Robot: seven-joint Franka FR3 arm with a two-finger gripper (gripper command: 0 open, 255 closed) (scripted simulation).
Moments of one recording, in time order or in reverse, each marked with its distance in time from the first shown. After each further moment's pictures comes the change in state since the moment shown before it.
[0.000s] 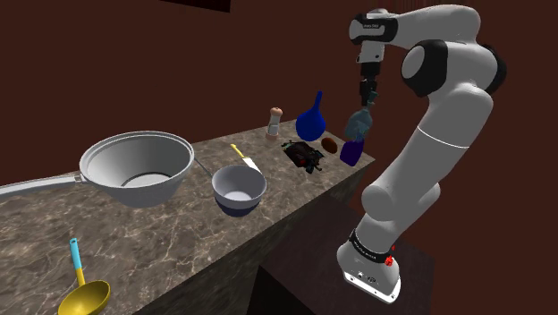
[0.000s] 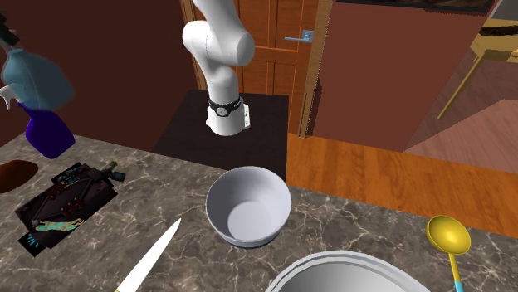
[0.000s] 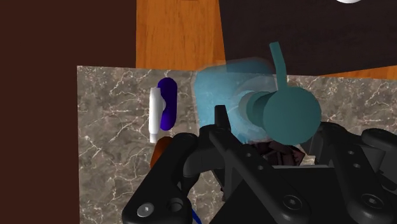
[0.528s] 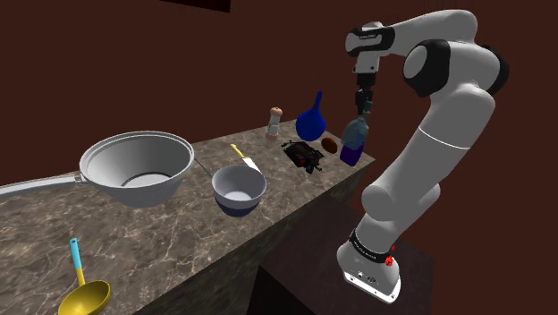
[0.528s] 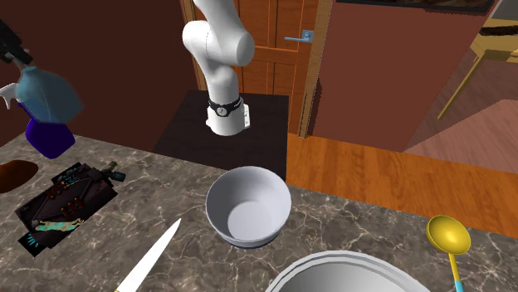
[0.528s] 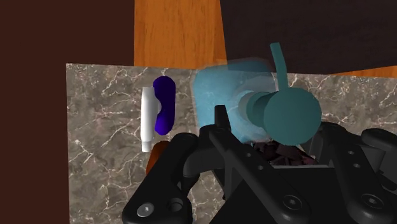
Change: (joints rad) arm 0.001 -0.014 0.001 -0.124 -0.002 0.109 0.024
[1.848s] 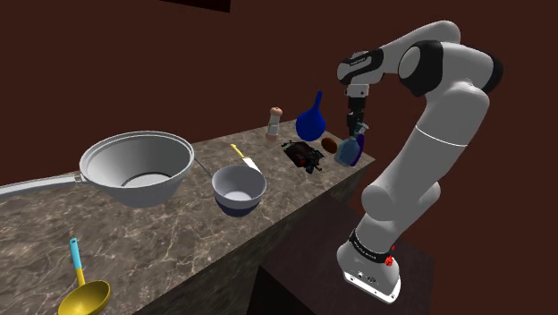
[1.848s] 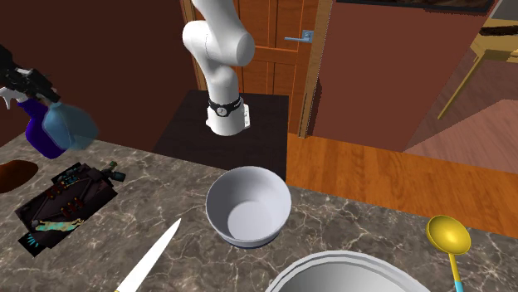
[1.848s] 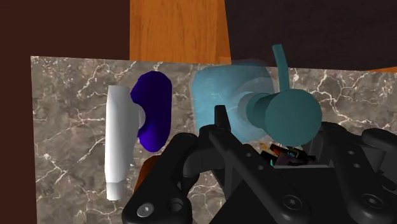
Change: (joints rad) arm -0.008 0.039 -0.008 -0.225 0.009 0.260 0.028
